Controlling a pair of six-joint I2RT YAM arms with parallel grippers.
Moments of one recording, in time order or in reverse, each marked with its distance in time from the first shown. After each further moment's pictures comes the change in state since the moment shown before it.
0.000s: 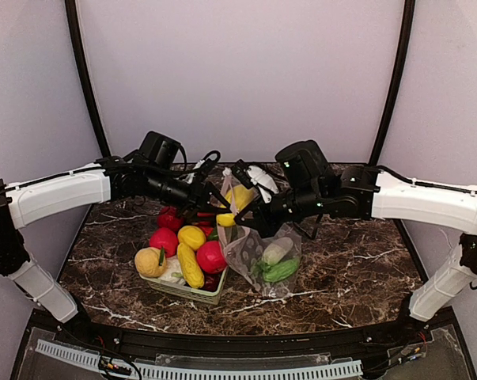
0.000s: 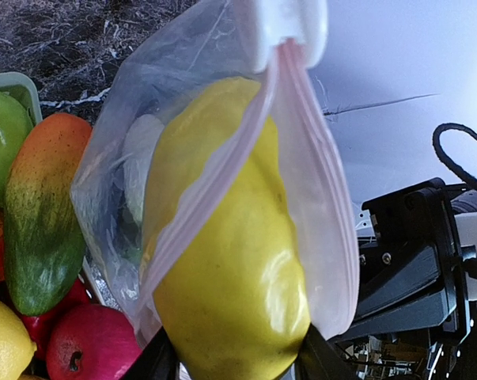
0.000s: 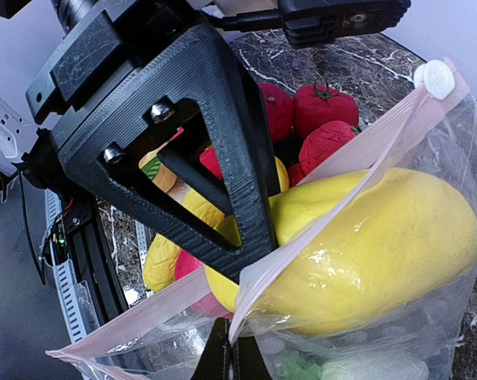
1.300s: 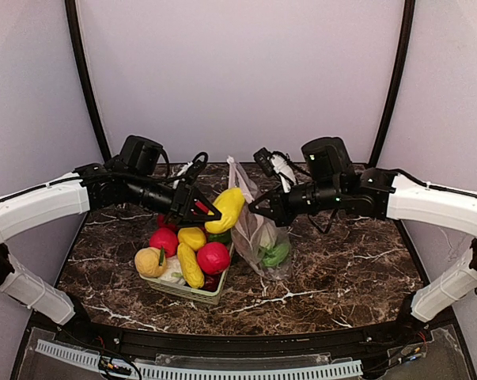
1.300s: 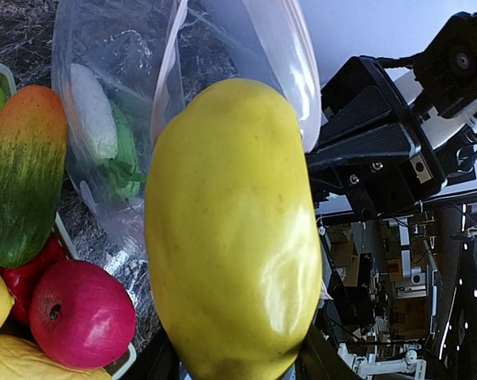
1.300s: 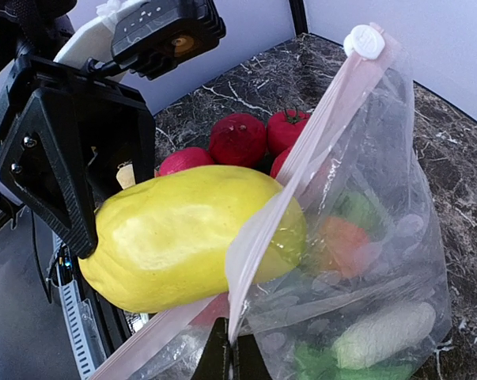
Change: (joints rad) left arm -0.007 -0.164 -0.115 0.010 0.053 0.046; right arm -0.112 -0.108 -0.126 0.126 -0.083 0.029
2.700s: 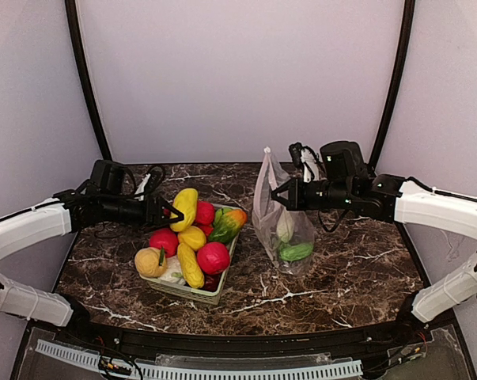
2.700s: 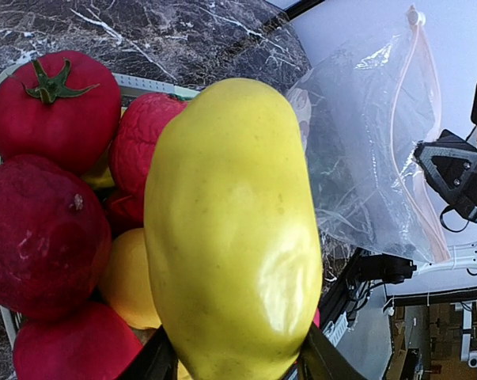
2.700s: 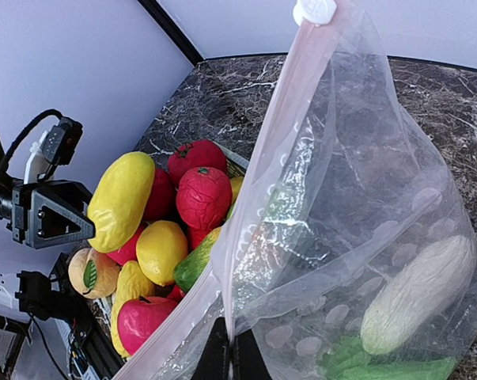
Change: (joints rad) left arm 0.245 -0.162 -0.318 0.122 -0.198 0.060; right arm -0.114 -0.062 -0.121 0.093 0.150 0.349
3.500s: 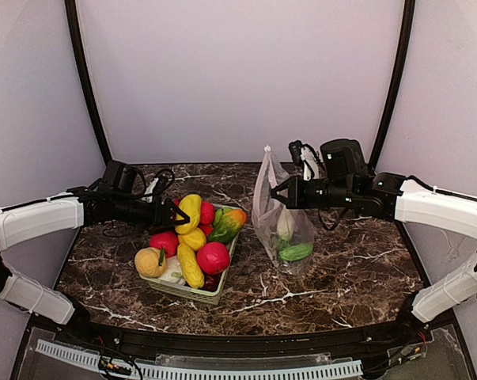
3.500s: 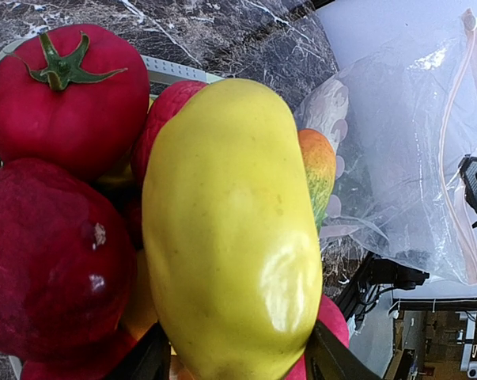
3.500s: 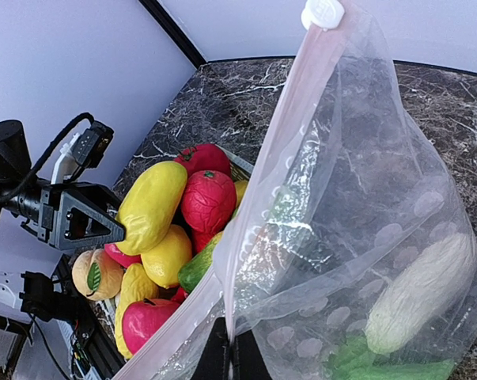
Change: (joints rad) left arm 0.000 0.103 0.029 0.004 -0.007 0.000; right arm 0.002 0.000 0.014 -0.007 0.000 -0.002
